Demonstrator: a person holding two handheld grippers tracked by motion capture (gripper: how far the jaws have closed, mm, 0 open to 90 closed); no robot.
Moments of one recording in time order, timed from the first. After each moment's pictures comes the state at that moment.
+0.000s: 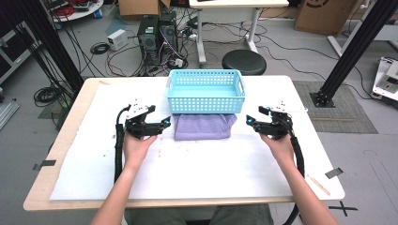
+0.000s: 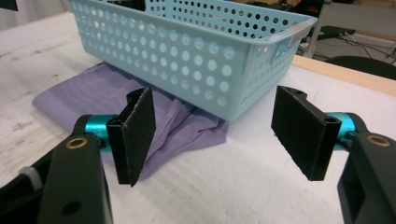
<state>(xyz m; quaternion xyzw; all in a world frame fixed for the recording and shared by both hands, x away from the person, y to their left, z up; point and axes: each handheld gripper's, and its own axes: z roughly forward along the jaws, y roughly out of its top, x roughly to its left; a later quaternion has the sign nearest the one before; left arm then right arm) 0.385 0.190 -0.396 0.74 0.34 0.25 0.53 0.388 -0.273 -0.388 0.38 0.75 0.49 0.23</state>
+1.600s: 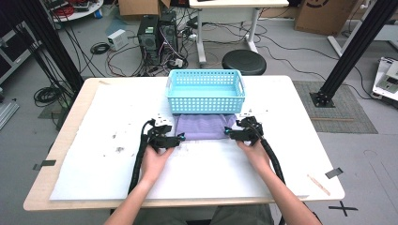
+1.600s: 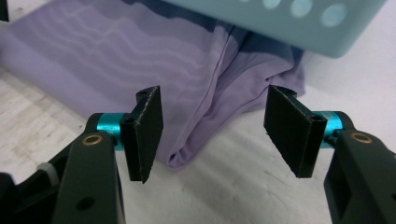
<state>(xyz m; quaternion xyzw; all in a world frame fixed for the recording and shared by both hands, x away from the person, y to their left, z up) 0.385 0.129 -0.445 0.77 0.44 0.19 0.42 0.411 -0.199 -0.437 0.44 0.79 0.38 0.16</state>
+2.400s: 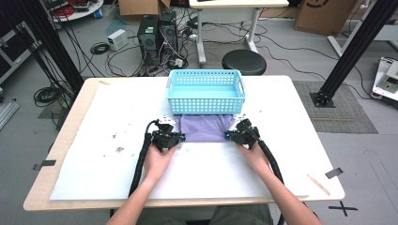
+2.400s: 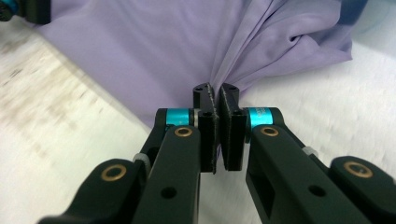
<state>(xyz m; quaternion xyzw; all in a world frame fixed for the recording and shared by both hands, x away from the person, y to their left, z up) 0.387 0.121 -0.447 0.80 0.43 0.11 0.42 0.403 -0.193 -0.443 0.42 0.83 0.36 0.10</state>
